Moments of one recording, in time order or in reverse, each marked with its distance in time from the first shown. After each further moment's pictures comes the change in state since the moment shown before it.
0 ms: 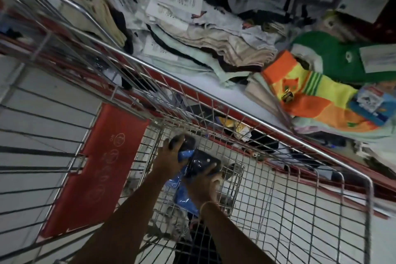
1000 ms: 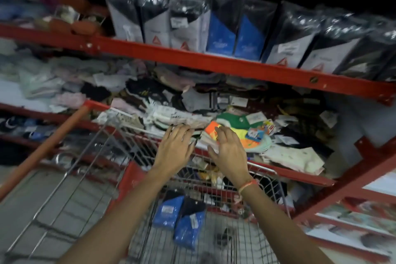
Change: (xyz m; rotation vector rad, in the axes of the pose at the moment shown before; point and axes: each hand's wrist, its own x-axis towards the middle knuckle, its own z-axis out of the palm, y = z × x) left_hand -0.214 0.175 -0.200 0.501 1.003 0.762; right_hand -0.205 0.028 -0.226 -0.164 1.100 -0.886
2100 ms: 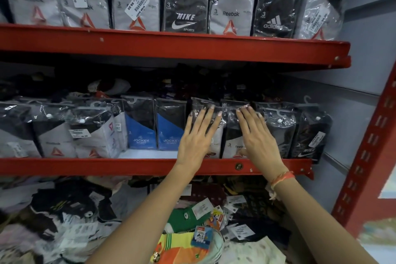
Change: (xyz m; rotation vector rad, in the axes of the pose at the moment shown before) left_hand 0.342 0.159 -0.025 0.221 0.328 0.210; right_hand 0.167 0.224 -0.220 -0.621 0.272 0.079
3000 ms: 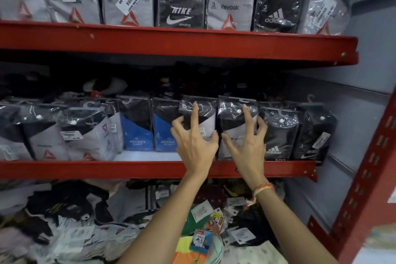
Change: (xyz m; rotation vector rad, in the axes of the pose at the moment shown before) left_hand 0.004 0.027 -0.023 -0.648 0.230 -0.656; right_hand -0.004 -0.038 0.002 0.841 0.317 0.364
